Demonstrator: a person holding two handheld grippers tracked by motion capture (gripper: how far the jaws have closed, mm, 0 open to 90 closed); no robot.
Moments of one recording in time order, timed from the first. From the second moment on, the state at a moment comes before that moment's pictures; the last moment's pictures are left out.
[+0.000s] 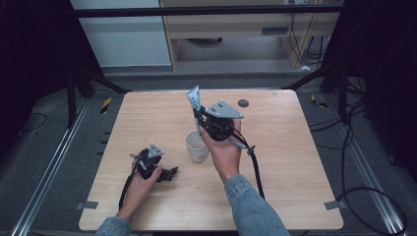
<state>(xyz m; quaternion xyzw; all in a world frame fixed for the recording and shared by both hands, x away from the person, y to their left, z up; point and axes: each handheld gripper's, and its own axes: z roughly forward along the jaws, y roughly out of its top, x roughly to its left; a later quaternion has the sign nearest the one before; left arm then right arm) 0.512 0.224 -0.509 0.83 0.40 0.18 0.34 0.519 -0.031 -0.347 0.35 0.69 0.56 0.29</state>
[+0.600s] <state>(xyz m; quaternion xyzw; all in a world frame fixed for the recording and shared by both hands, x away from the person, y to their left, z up) 0.512 0.224 -0.509 0.83 0.40 0.18 0.34 0.516 -0.023 -0.365 0.35 0.69 0.56 0.30</state>
